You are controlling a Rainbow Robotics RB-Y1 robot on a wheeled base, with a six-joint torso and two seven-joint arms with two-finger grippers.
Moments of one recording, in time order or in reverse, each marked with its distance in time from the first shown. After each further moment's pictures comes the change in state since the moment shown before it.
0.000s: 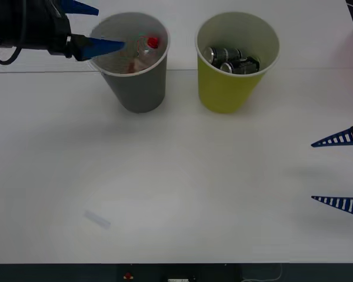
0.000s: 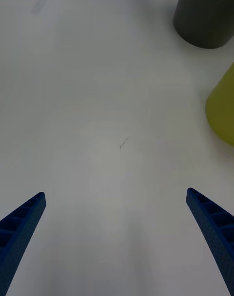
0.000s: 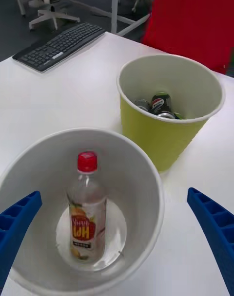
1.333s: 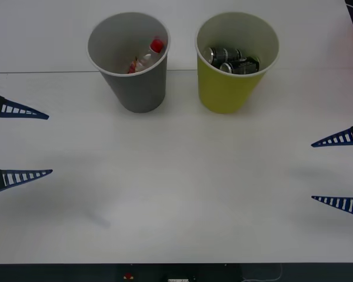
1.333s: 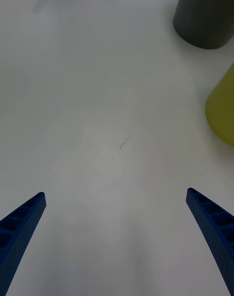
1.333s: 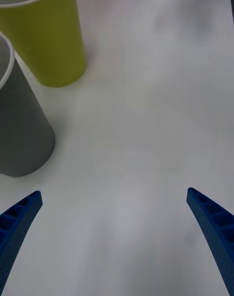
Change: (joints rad) right arm 0.000 0.000 0.000 0.000 0.000 0.000 0.000; left arm 0.958 0.156 0.571 -0.250 0.314 -0.219 -0.792
